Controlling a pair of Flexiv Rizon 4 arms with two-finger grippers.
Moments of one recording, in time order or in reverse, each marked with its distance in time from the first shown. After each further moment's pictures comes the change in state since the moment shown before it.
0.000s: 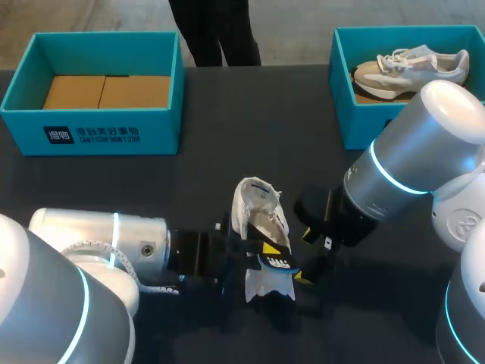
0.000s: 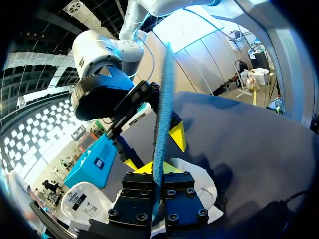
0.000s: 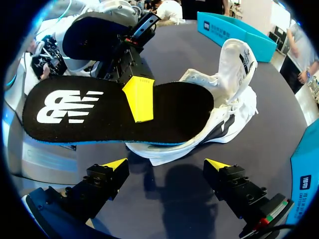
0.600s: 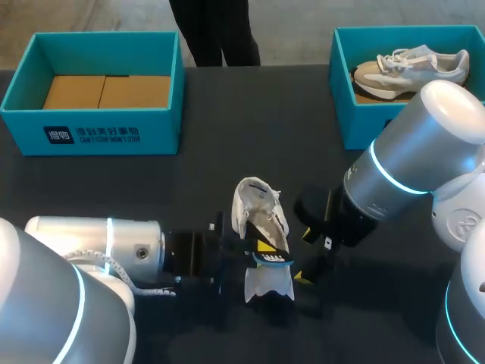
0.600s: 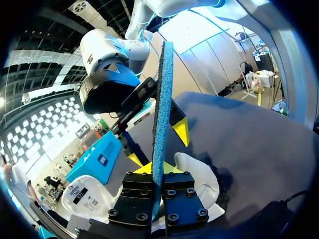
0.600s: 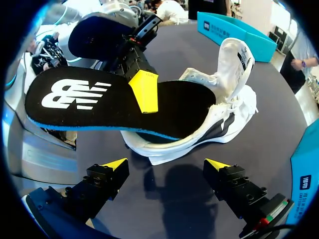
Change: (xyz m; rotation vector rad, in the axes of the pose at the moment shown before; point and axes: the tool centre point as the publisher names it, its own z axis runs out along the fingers) left arm -0.003 0.007 -0.006 0.006 -0.044 -0.026; right arm 0.000 0.000 0.000 0.000 0.000 0.000
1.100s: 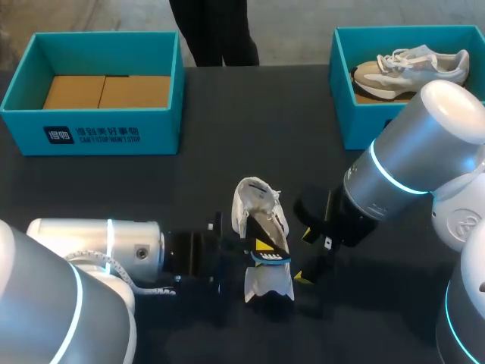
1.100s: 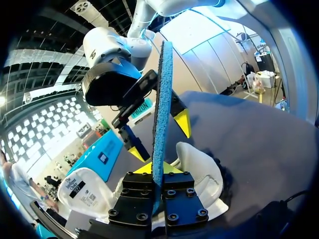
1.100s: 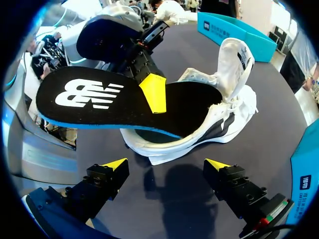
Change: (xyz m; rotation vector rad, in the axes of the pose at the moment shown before) left arm -0.001 0.013 0.002 0.007 -0.009 -0.003; right arm 0.000 0.000 0.000 0.000 0.000 0.000
